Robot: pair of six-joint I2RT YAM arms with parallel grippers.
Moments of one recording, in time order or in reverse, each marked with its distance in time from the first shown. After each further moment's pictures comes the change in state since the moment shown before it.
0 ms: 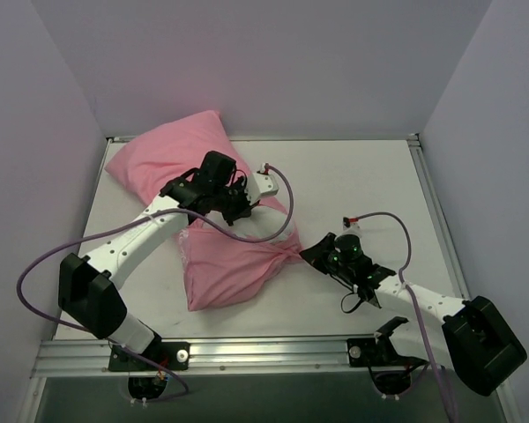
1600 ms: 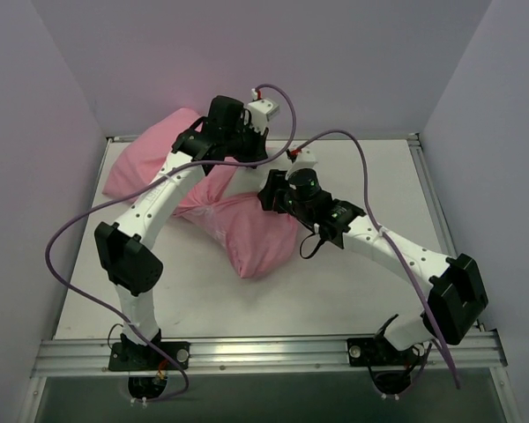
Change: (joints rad) left arm 0.076 0.344 0.633 -0.039 -0.031 -0.525; right arm 0.178 0.345 0.832 -0.342 0.193 -0.496
